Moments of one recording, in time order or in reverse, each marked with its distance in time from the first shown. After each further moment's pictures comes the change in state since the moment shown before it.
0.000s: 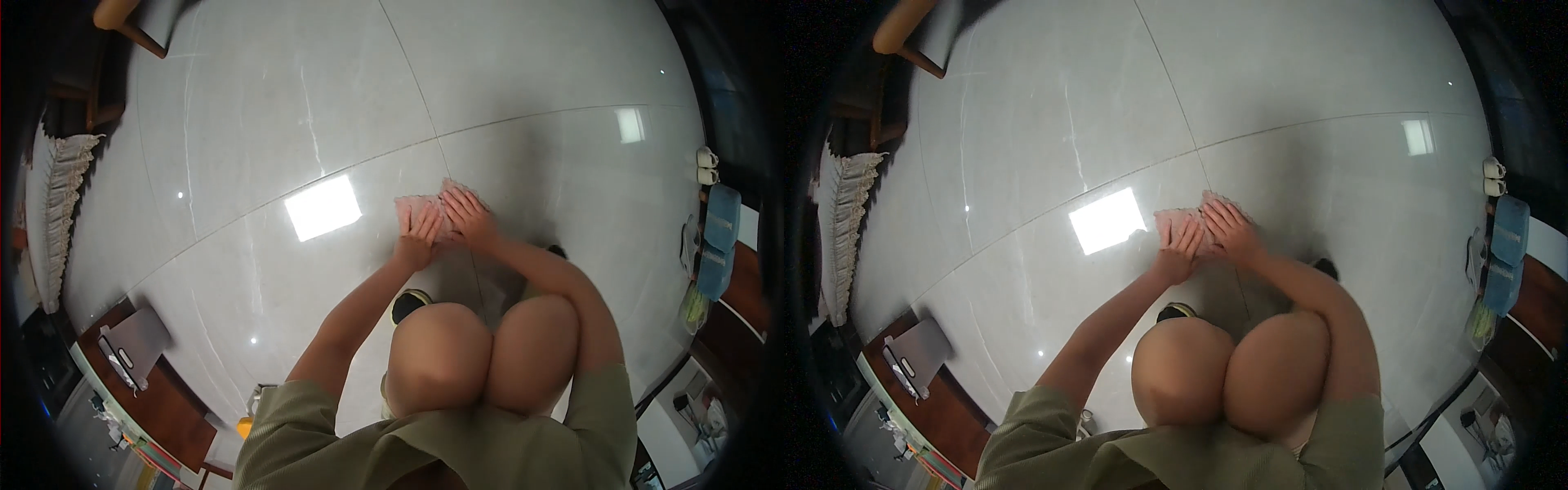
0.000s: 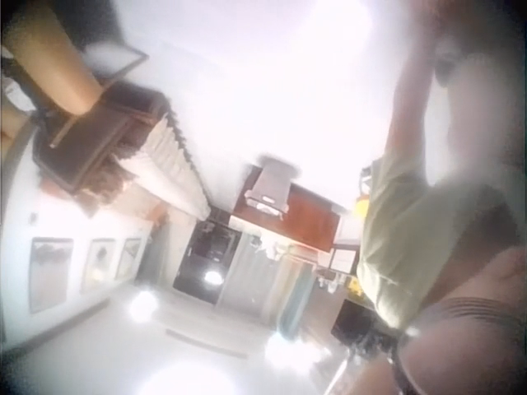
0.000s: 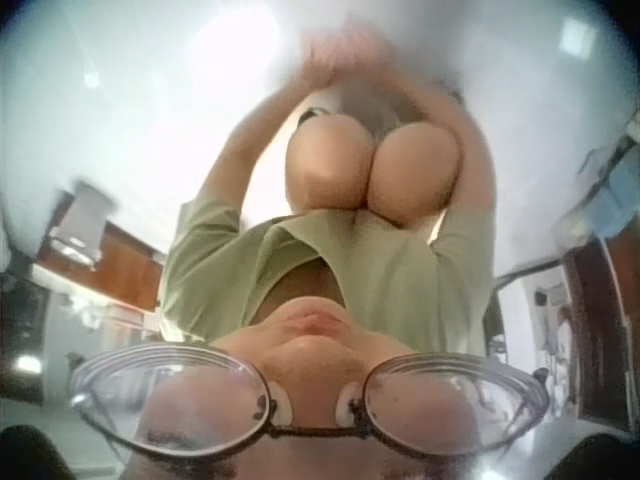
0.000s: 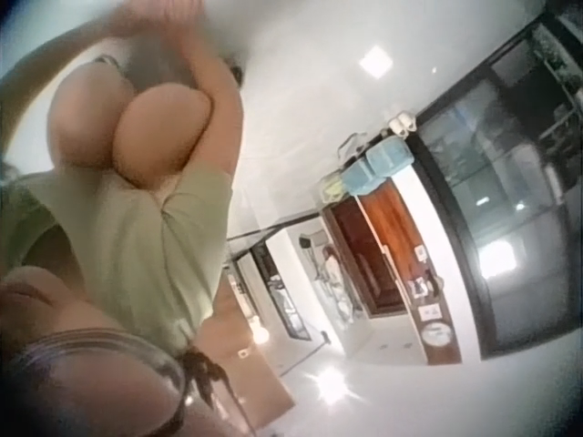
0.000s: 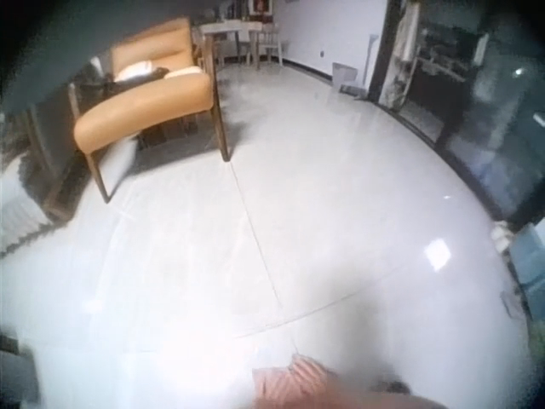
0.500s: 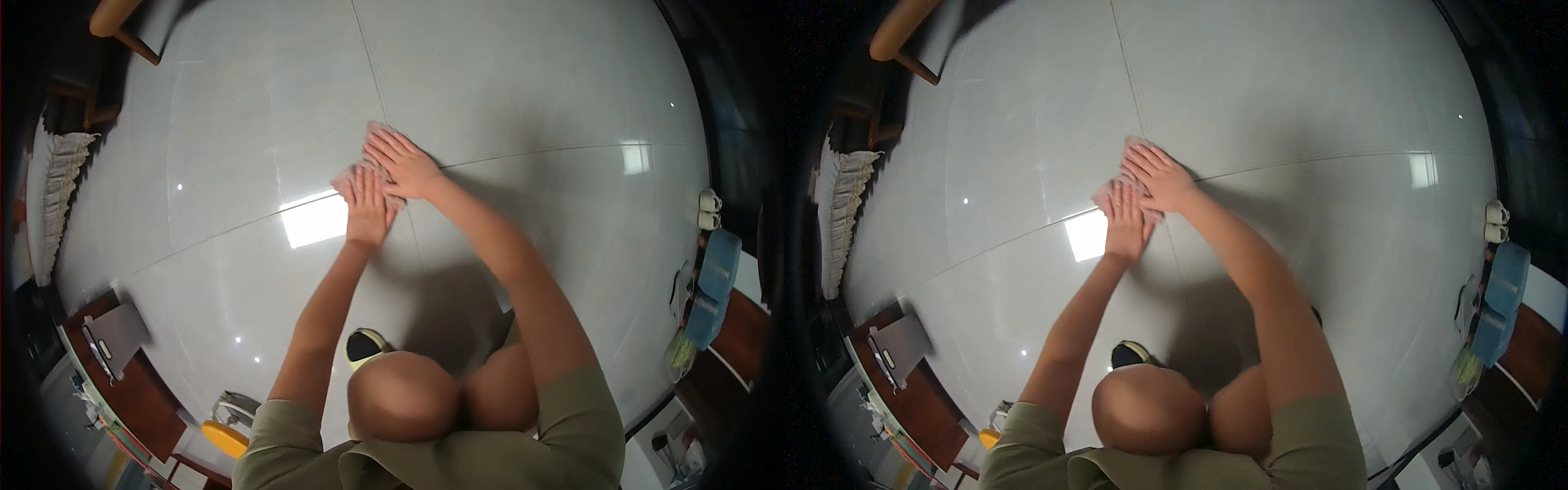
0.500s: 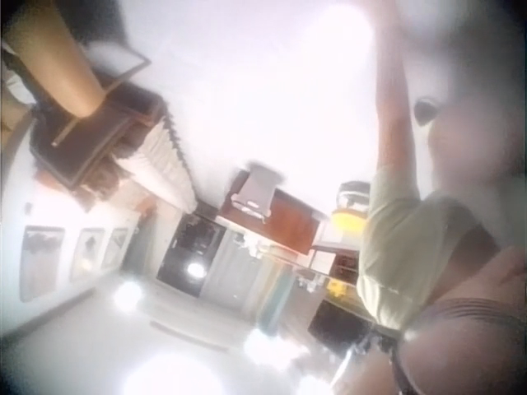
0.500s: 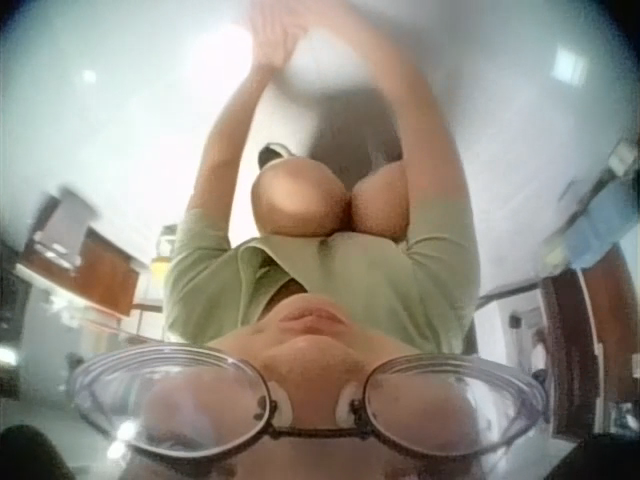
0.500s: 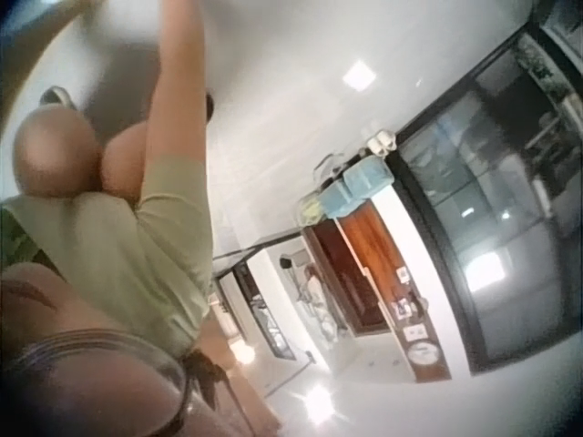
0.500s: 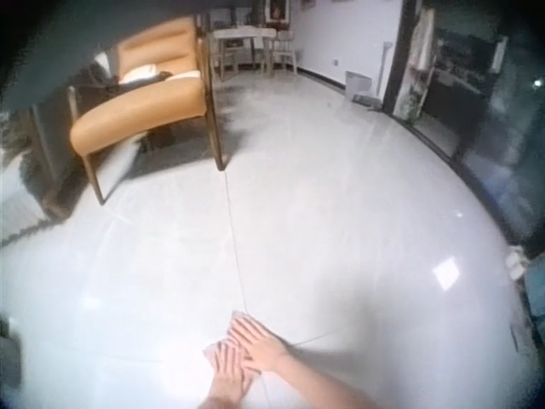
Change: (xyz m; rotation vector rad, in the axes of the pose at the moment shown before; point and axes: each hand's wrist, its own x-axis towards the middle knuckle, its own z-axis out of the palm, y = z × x) left_hand 0.119 -0.054 -0.048 0.215 0.209 -0.407; right_hand 0.176 0.105 -0.038 -0.073 0.136 -0.215
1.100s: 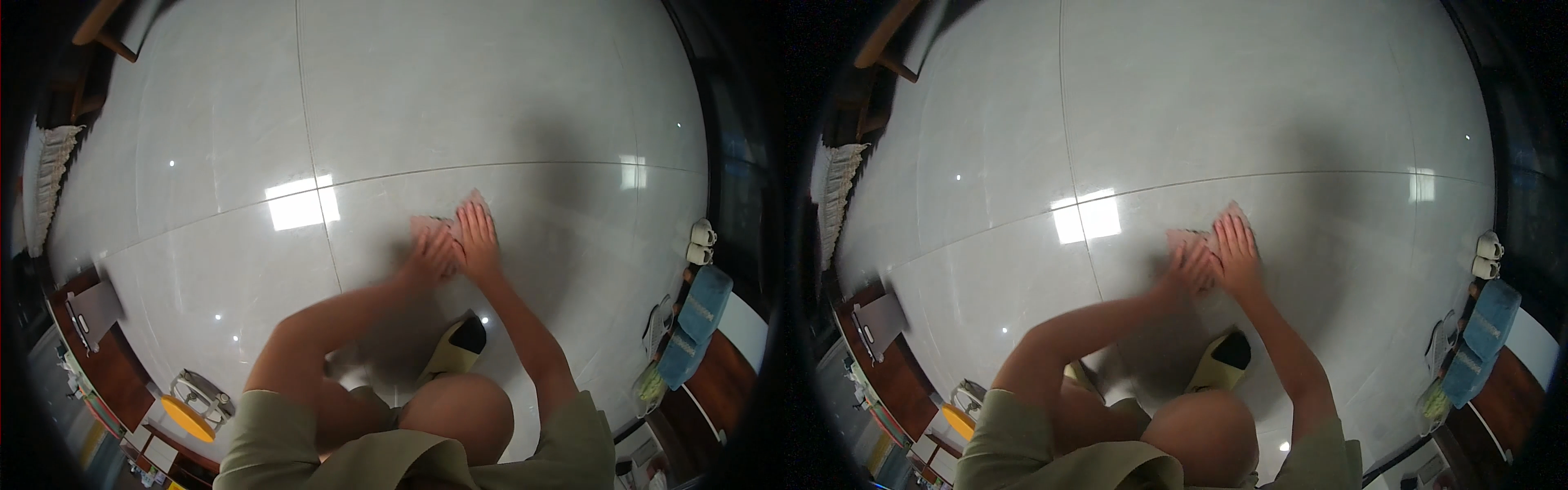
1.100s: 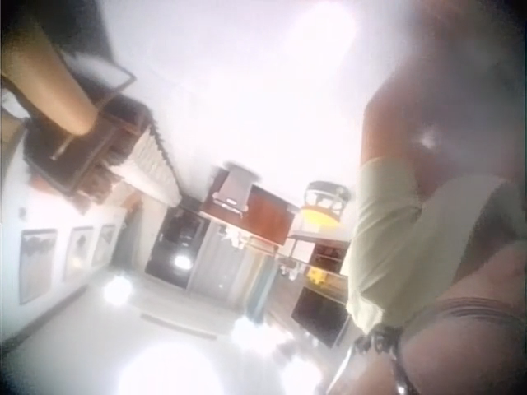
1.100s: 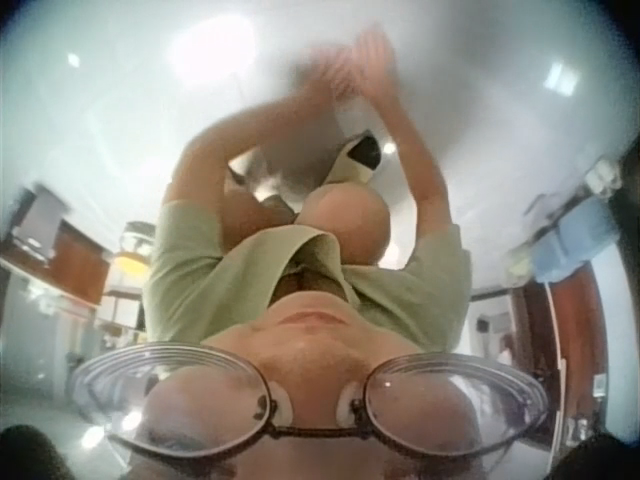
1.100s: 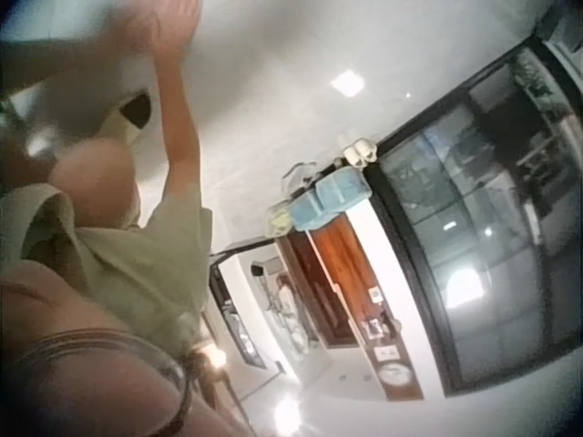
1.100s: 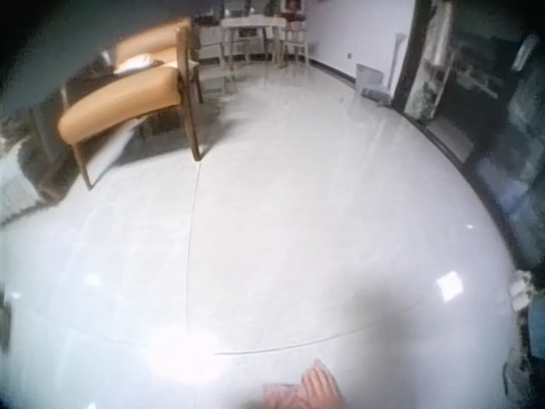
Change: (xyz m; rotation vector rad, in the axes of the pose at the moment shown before) left_hand 0.017 0.248 0.045 -0.143 0.050 0.506; right_hand -0.285 0.071 -0.058 -0.027 -0.009 0.444
